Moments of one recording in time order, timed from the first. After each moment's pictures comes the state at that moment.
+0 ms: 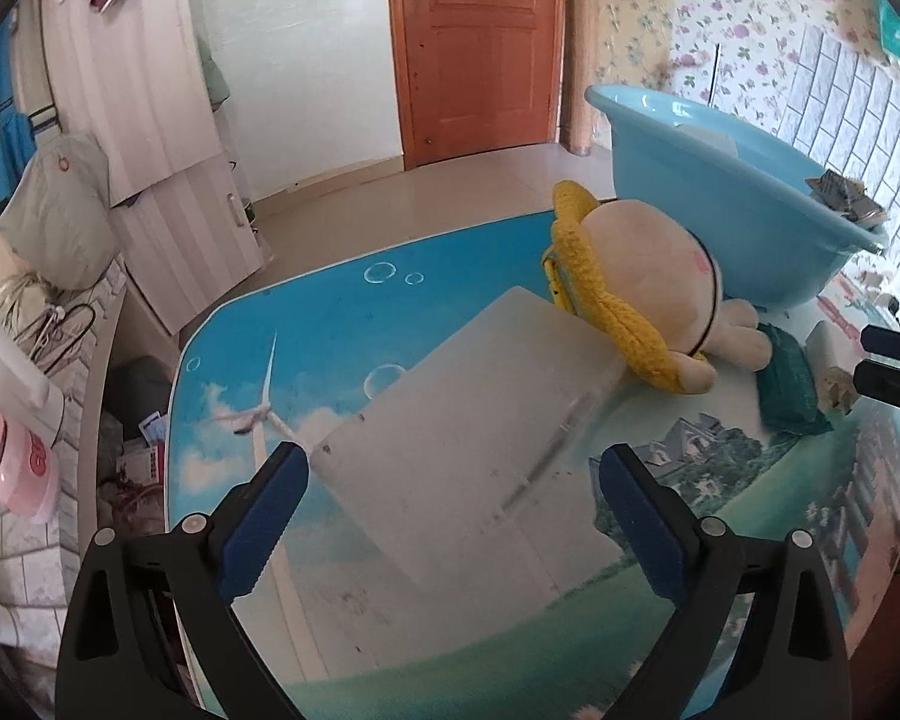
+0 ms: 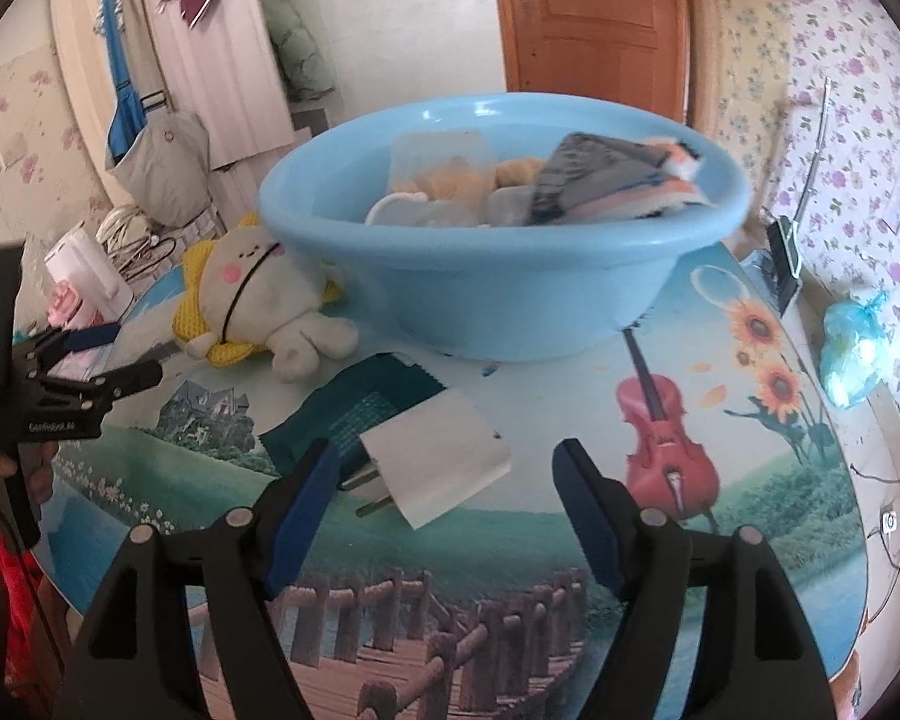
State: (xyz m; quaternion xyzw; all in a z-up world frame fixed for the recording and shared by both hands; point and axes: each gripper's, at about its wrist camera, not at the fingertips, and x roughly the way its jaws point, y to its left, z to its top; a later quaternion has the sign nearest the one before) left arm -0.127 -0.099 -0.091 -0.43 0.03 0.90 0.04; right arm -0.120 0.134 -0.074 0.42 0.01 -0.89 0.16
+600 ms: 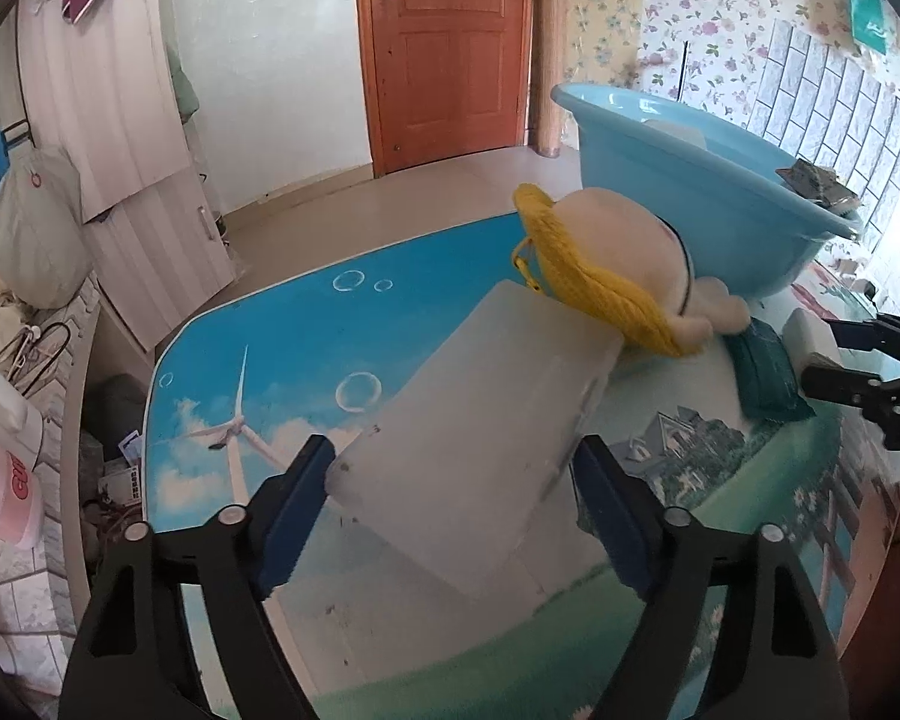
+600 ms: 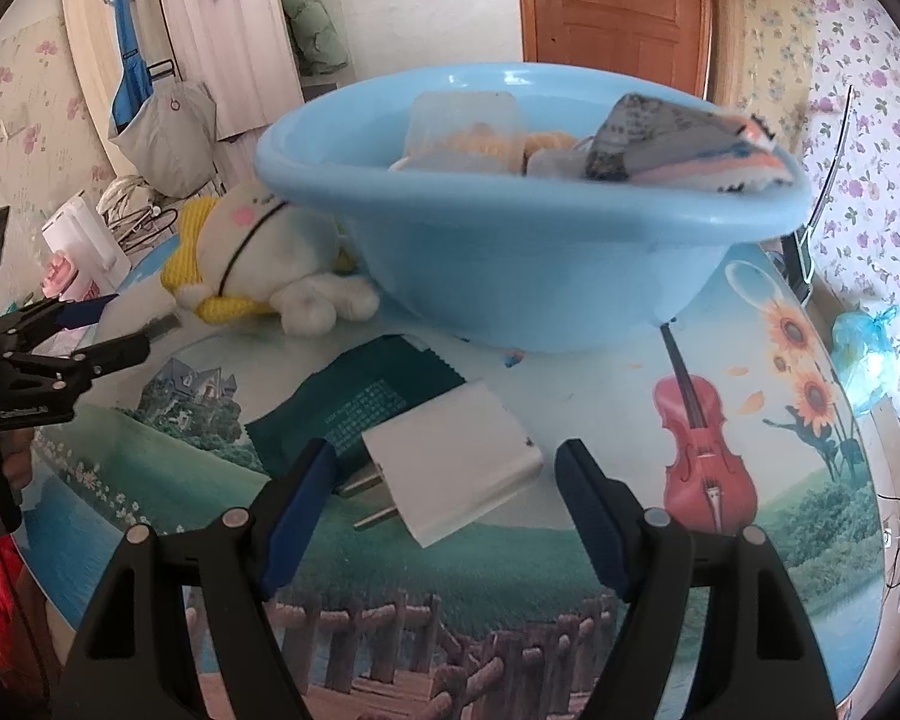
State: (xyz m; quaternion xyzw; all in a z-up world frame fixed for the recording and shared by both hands) left arm -0.121 -0.093 -0.090 -0.42 0.03 0.90 0.08; right arm -0.131 0.122 -0.091 0.43 0.03 -0.88 0.17
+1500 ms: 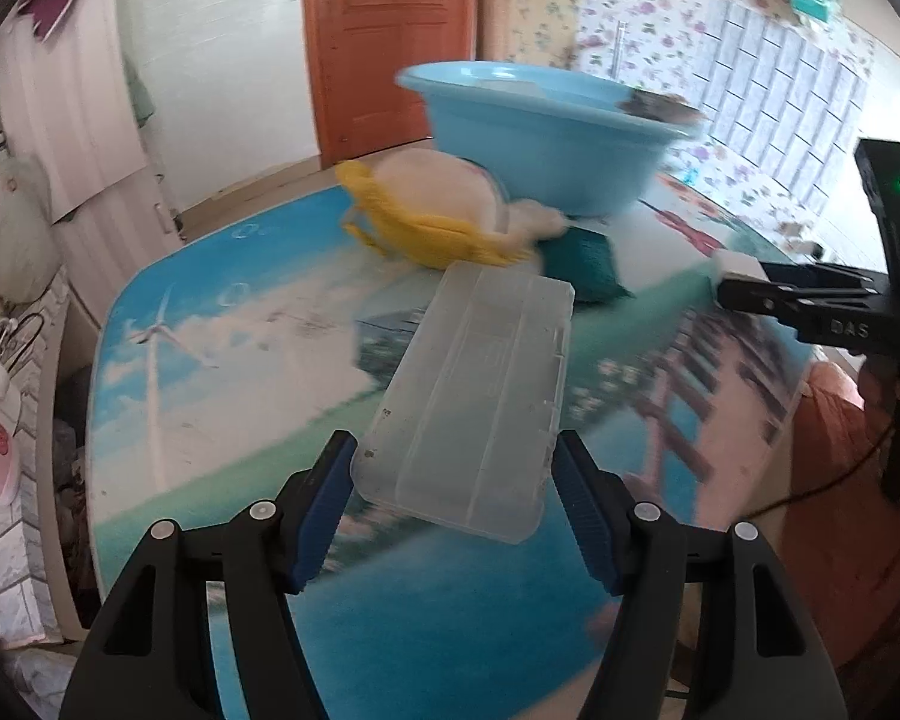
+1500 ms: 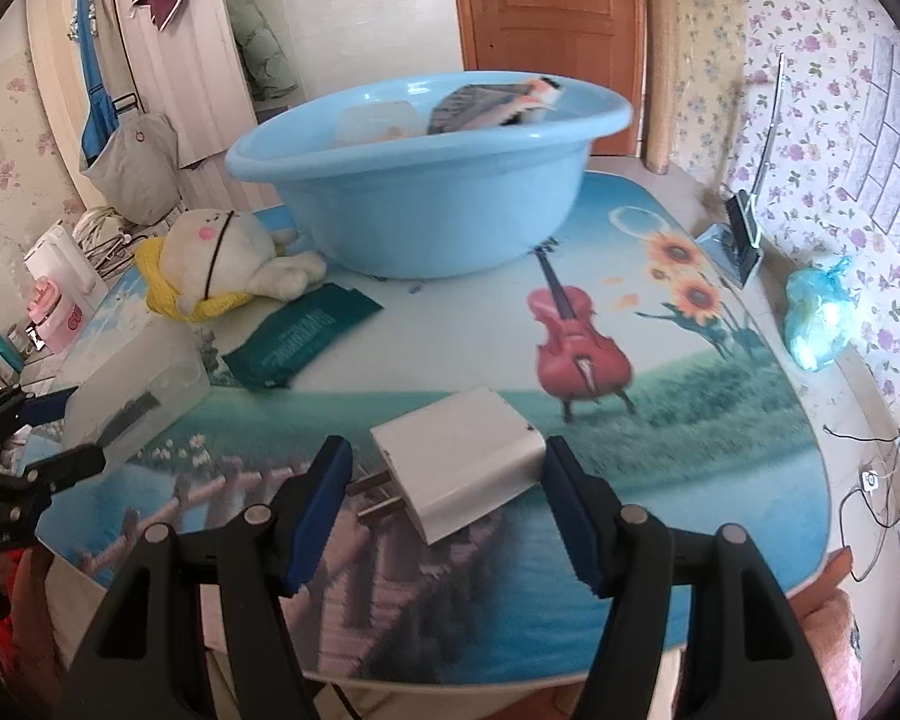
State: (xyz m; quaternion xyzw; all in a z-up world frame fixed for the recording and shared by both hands) left arm -0.034 -0.029 -0.085 -0.43 0.04 0.89 0.13; right arm -0.076 0.165 -0.079 0.43 0.00 -0.90 0.11
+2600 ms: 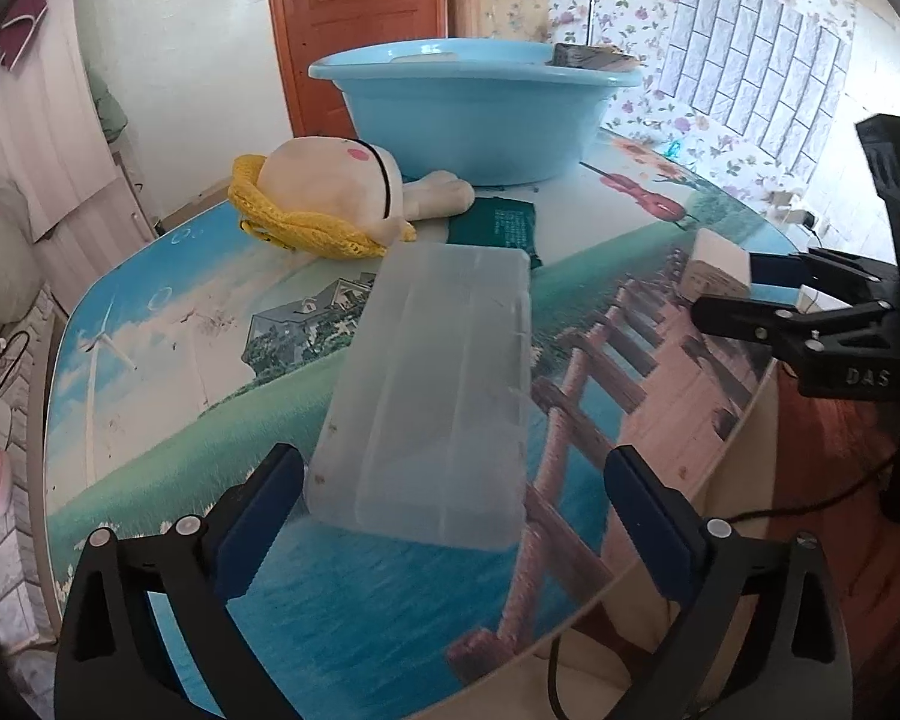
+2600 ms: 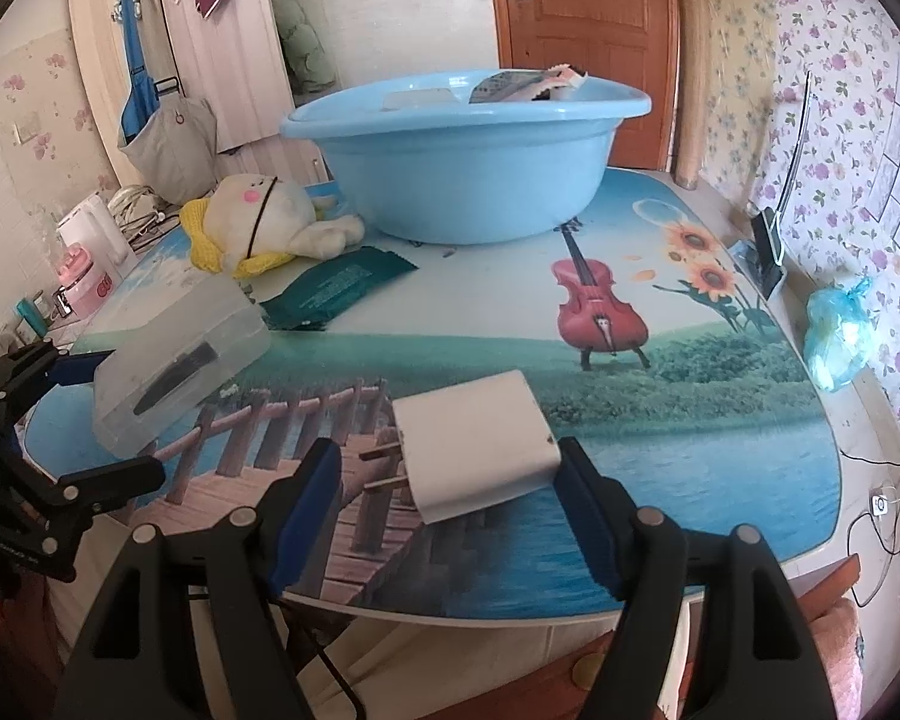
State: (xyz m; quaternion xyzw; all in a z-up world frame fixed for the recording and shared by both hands) left arm -0.034 0.020 -0.096 -0.44 0.07 0.88 0.14; right arm -0.049 0.169 -0.091 0.41 0.01 -0.90 0.16
